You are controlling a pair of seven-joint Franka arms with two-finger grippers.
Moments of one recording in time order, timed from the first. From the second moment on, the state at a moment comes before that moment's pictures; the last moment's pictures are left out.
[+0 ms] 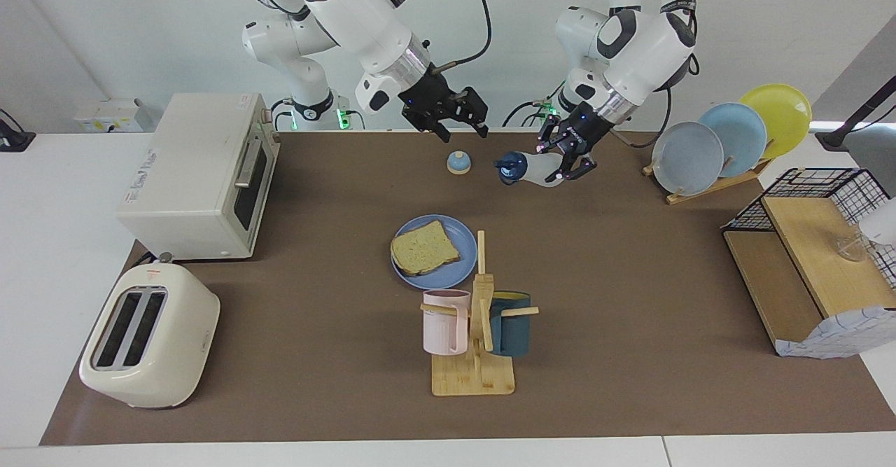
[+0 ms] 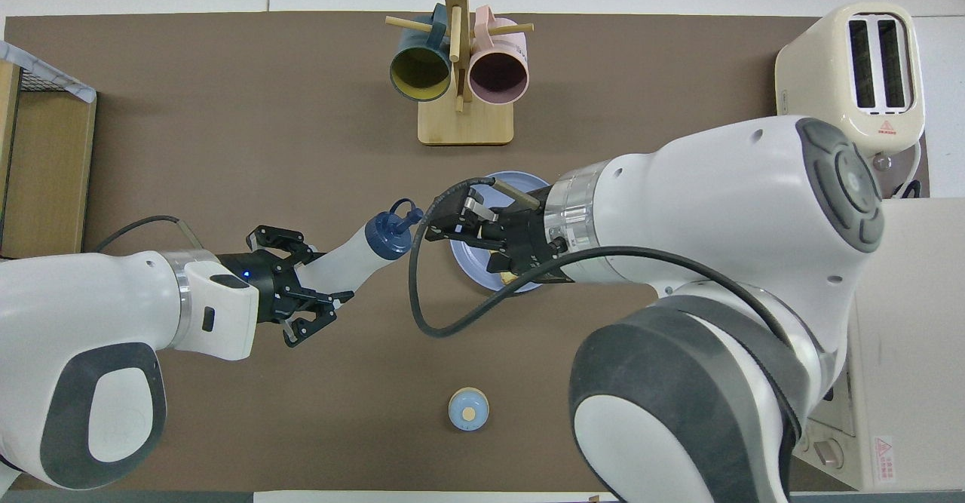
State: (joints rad) left arm -0.78 -0.35 0.37 -2.38 -0.46 2.32 1.02; right arm 0.35 0.02 0.17 -1.75 0.62 2.07 0.74
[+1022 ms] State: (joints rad) left arm -0.79 -0.37 0.33 -2.41 -0.54 2.34 1.02; right arm 0.37 0.06 0.17 -1.77 0.65 2.18 0.69
